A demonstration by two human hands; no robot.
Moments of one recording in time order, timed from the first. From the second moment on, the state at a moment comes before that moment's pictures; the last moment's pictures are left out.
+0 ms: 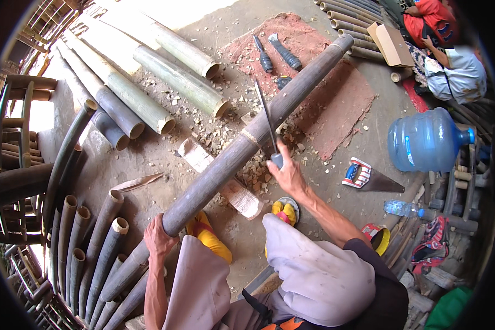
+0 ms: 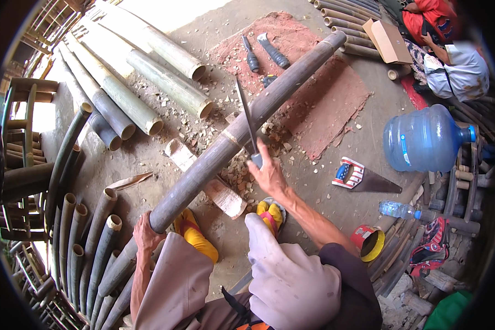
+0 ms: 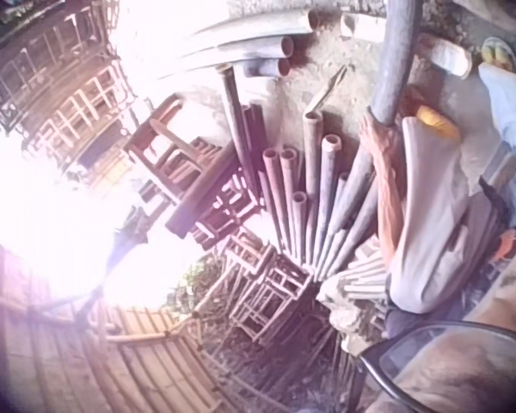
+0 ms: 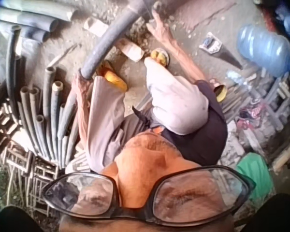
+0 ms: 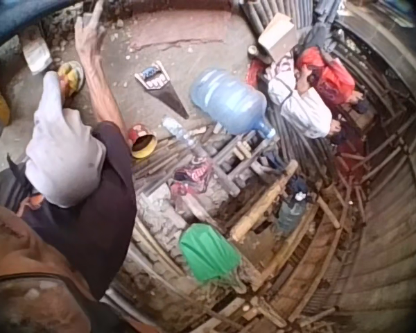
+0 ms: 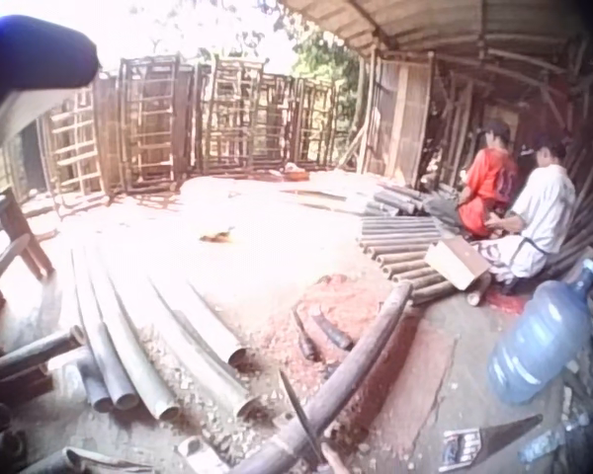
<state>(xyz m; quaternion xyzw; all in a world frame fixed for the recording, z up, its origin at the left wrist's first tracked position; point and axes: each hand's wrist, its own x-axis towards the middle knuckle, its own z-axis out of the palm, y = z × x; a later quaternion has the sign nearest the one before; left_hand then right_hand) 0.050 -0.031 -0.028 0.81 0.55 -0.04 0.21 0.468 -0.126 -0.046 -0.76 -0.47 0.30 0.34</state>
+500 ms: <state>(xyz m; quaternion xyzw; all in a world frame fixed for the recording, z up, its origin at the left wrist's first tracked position) 0.054 -0.001 -0.014 0.74 0.53 -0.16 0.38 0.496 -0.155 -0.072 -0.78 -0.57 0.22 0.13</state>
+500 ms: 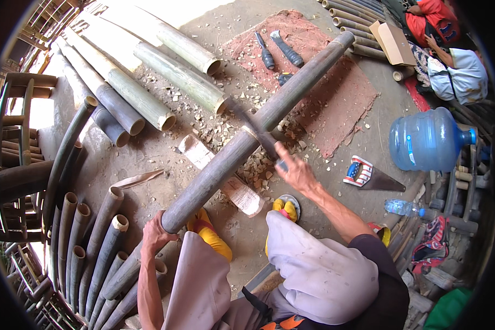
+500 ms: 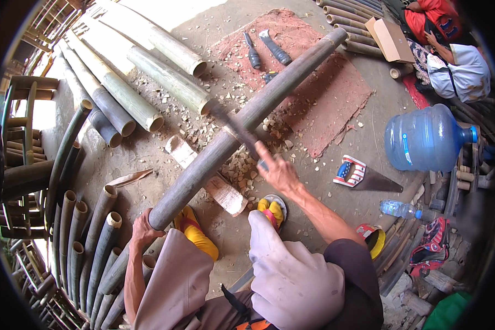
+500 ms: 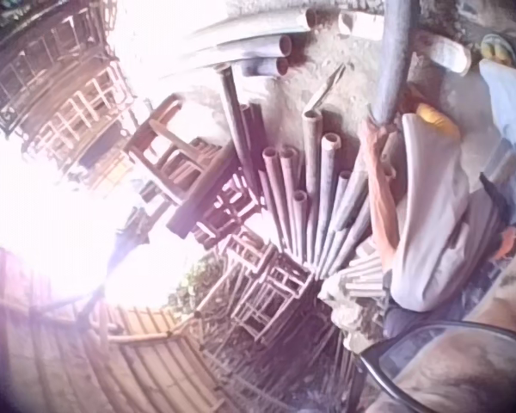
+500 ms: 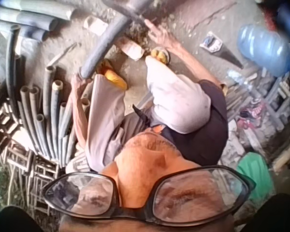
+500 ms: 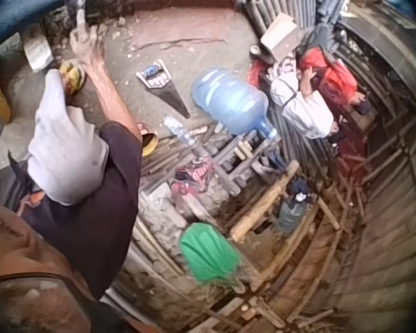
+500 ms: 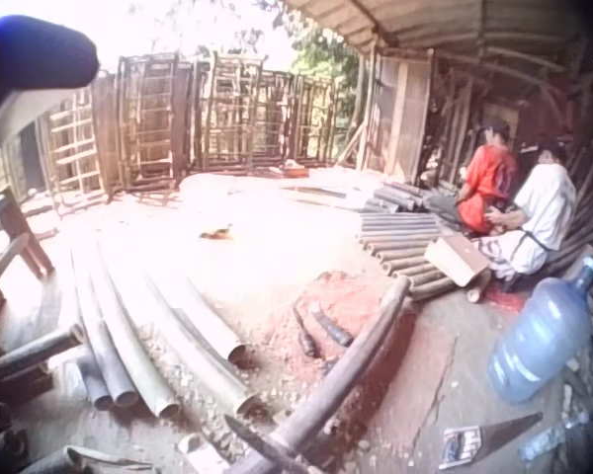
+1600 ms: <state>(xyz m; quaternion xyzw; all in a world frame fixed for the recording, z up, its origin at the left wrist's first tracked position) -0.072 -0.058 0.003 0.76 0.59 -0.10 0.25 0.592 -0.013 -0.048 -0.65 0.03 0.41 0.64</state>
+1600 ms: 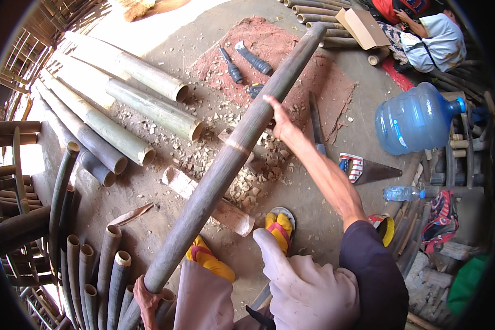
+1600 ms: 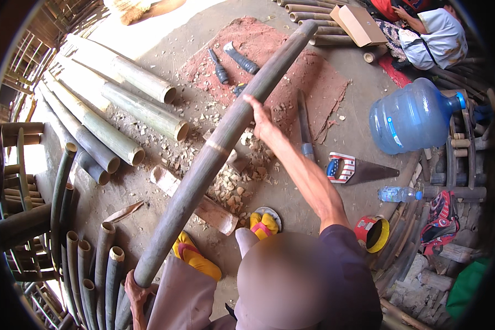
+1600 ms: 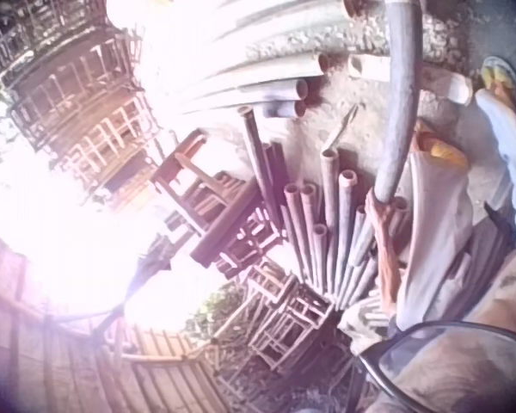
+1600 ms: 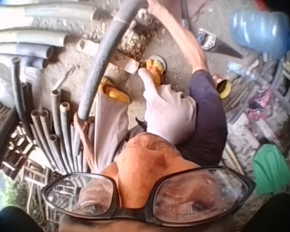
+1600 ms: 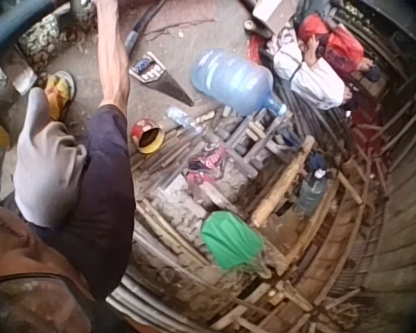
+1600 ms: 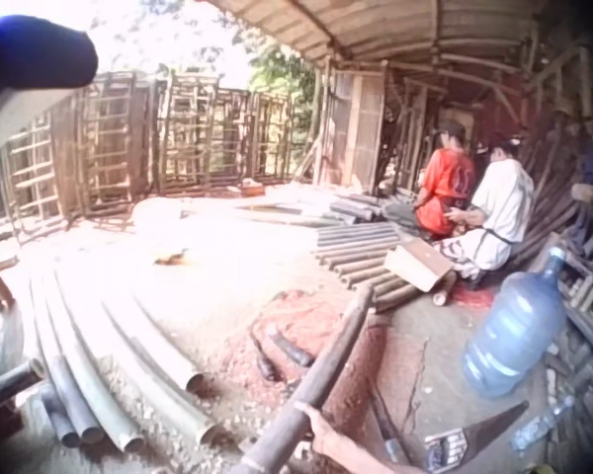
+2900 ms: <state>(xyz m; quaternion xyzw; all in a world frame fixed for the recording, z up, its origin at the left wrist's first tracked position) -0.052 -0.071 -0.022 0.79 0.59 -0.03 0.16 0.567 -0.193 -0.068 -0.83 -0.14 0.24 0.48</state>
